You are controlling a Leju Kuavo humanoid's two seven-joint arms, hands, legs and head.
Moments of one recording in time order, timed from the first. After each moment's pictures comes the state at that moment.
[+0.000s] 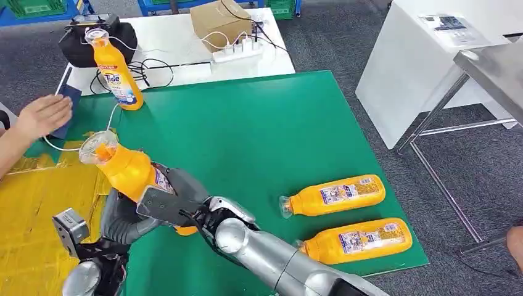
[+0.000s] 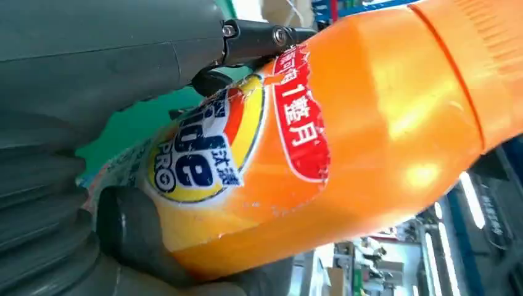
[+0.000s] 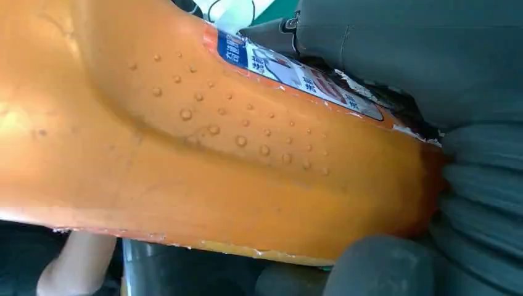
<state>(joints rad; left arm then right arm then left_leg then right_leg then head) -0.02 -0.04 -0.09 -1.50 0.01 -0.40 -0.49 -0.55 0.33 0.90 -0.79 0.26 0.01 -0.17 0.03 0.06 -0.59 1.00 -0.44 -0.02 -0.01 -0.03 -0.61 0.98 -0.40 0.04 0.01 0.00</state>
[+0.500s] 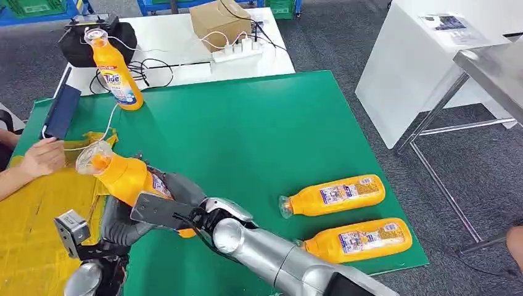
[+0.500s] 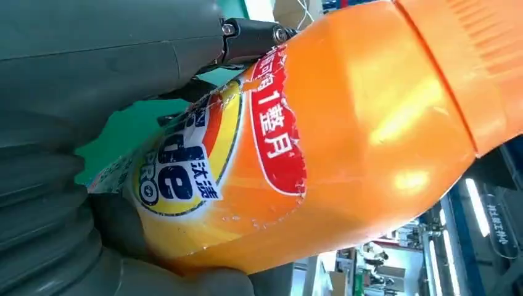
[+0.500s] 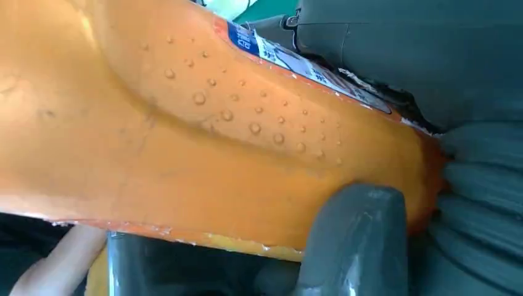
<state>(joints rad) -0.02 -0.04 -0.08 -1.46 0.04 -0.40 -0.50 -0.60 0.32 0.98 -0.74 0.23 0.01 -0.14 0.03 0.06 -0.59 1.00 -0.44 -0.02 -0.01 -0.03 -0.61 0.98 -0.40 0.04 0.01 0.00</state>
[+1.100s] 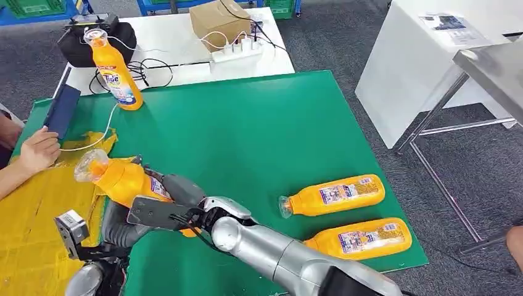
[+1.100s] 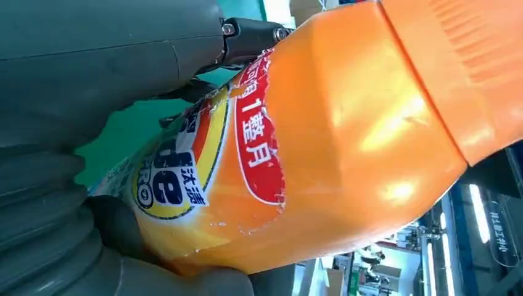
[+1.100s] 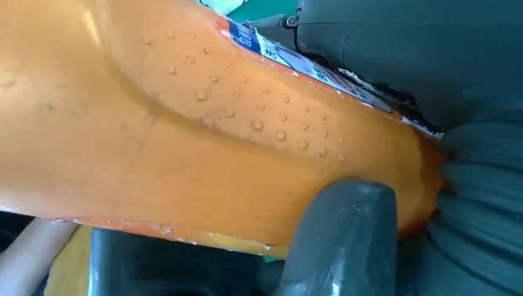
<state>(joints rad) -0.02 -0.04 -0.07 -1.42 0.08 -0.42 -0.49 -0.65 0.32 1.05 -0.68 0.21 0.01 -0.12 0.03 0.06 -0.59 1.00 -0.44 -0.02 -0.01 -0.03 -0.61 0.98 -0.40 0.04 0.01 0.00</state>
